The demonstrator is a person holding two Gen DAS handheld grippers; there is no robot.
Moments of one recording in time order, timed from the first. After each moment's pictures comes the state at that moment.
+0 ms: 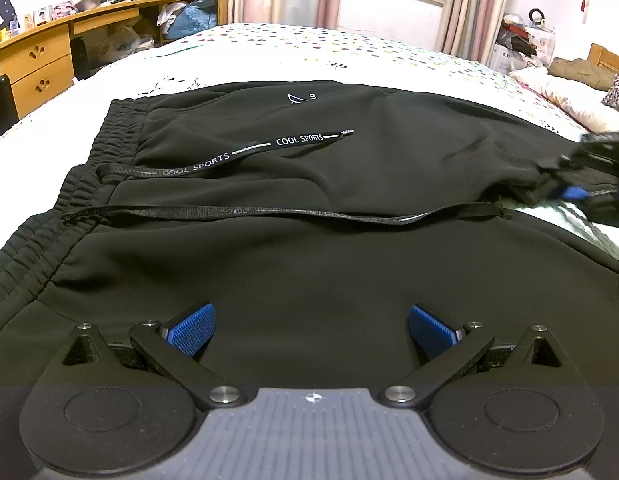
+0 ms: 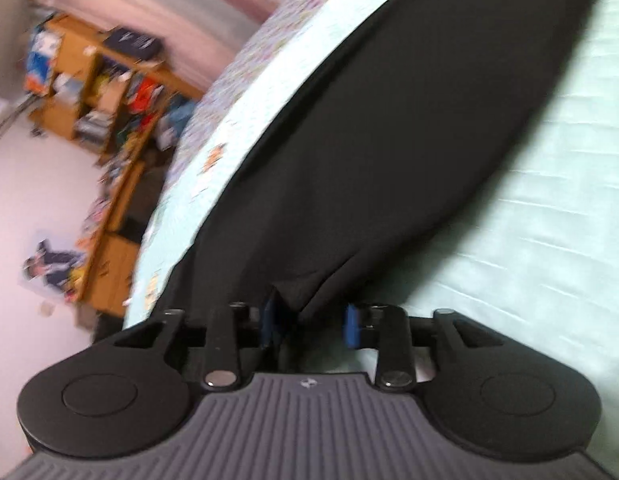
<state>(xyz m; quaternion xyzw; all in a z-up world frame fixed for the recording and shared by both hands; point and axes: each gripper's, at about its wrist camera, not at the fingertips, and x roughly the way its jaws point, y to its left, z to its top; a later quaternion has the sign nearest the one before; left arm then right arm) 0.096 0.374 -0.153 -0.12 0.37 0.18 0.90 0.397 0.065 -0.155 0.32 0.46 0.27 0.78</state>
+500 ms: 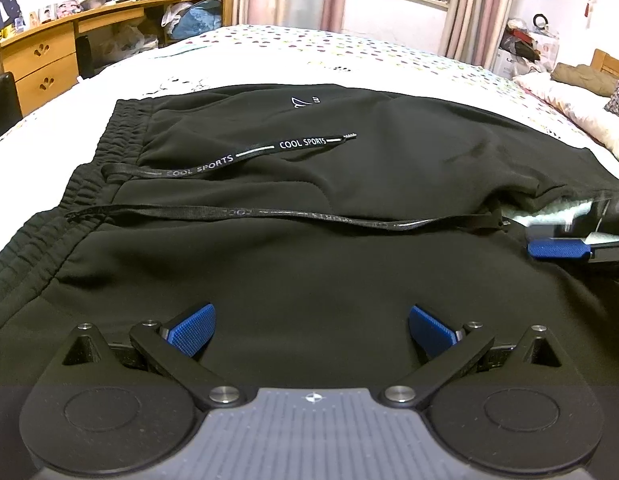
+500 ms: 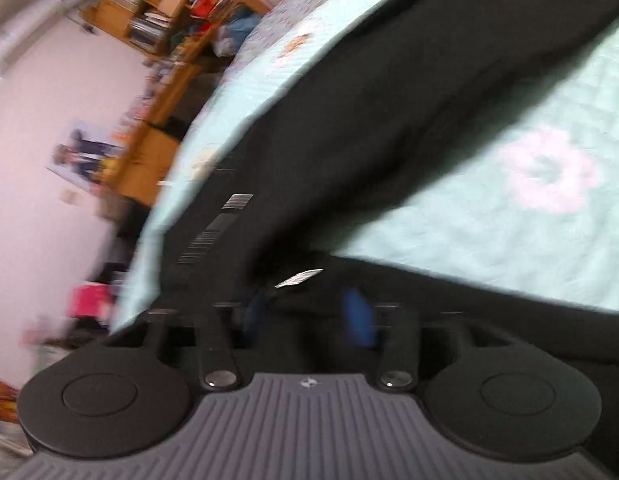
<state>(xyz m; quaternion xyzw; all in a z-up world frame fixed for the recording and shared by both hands) 0.090 0.373 -0.146 -0.13 0.36 0.19 0.90 0.308 0.122 -0.152 0.21 0.48 0.39 0.76</state>
